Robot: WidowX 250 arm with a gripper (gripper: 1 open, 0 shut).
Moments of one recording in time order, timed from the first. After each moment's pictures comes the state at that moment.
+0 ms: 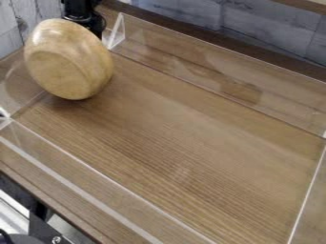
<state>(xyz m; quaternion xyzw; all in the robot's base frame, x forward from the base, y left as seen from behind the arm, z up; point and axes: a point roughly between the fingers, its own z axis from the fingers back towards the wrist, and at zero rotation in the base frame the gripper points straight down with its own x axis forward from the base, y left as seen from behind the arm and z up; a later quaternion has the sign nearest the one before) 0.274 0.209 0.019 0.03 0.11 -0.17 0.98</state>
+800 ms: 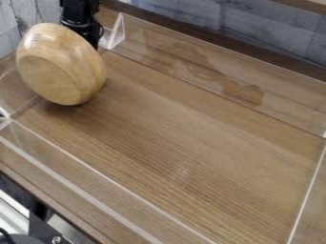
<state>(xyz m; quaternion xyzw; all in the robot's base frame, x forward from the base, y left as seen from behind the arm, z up) 0.261 0.211 0.019 0.06 0.14 -0.20 0.97</state>
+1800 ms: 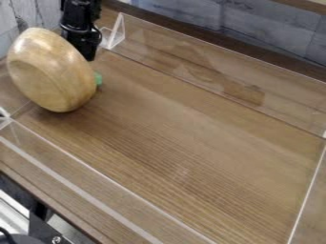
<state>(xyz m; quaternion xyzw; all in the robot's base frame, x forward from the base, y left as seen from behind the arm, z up) 0.252 0.208 0.019 0.07 0.16 -0.25 0.95</state>
